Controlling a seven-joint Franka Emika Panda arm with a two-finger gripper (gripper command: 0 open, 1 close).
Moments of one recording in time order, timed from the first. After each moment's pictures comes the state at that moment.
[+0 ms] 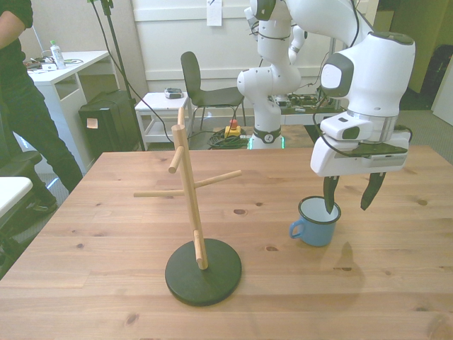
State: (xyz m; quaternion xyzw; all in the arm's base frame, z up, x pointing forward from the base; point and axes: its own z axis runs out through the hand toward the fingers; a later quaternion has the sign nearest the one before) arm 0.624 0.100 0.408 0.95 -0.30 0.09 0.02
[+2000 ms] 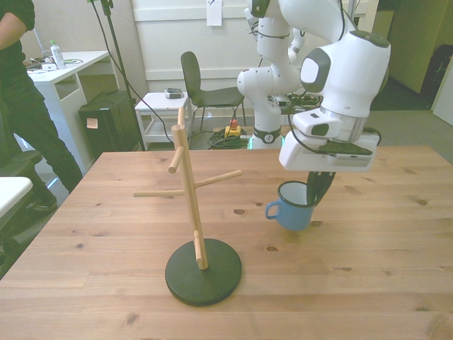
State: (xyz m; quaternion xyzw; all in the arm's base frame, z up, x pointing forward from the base) arm 0.603 0.024 0.424 0.95 -0.30 0.09 0.08
